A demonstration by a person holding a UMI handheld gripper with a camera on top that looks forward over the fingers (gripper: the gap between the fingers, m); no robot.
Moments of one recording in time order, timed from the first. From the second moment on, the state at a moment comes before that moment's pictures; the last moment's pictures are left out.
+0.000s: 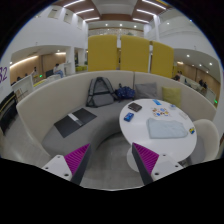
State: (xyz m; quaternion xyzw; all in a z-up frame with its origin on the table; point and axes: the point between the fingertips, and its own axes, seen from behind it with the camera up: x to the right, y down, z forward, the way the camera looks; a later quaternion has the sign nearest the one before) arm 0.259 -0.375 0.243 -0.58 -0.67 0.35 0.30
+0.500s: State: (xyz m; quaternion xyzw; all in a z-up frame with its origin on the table) arm 0.185 -0.215 0.207 -0.63 -0.61 0.29 0.37
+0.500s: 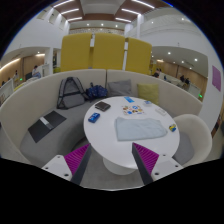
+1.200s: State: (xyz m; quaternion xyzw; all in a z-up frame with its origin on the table) arm -0.057 -0.153 0.032 -0.61 -0.66 0.30 0.33
